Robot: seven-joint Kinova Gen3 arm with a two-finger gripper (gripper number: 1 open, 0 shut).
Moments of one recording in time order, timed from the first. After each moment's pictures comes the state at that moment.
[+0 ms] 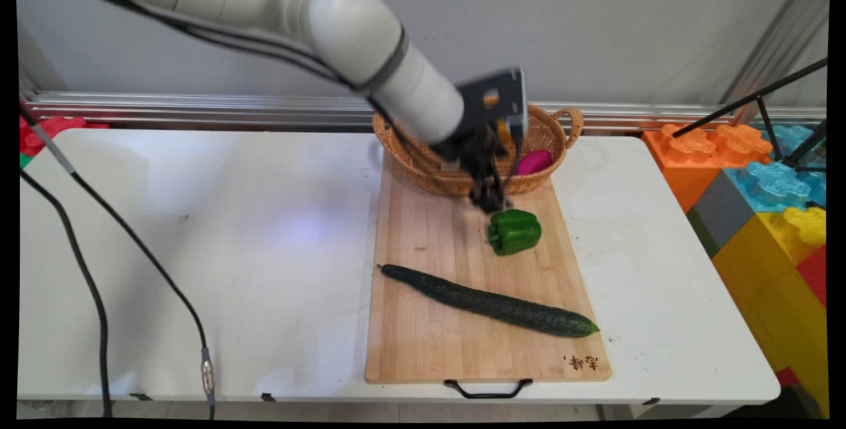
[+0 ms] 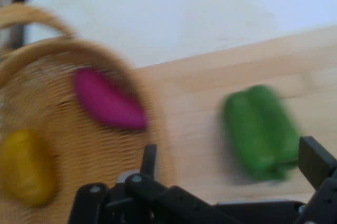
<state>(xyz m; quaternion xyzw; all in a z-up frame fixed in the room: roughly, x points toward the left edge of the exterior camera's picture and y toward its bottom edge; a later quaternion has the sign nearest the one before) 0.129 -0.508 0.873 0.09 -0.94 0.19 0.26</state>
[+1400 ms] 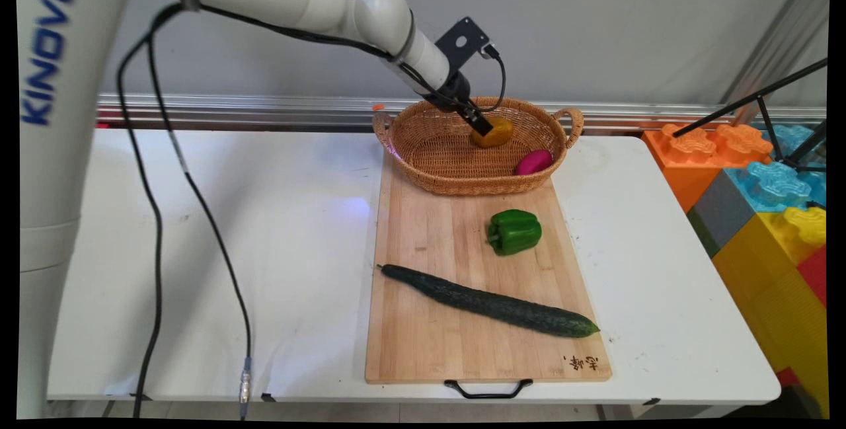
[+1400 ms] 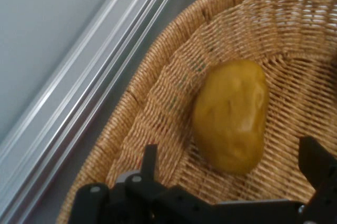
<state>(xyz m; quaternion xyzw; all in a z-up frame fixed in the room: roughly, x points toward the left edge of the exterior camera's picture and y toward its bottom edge) 0.190 -0.681 0.804 0.36 -0.86 0.22 0.27</state>
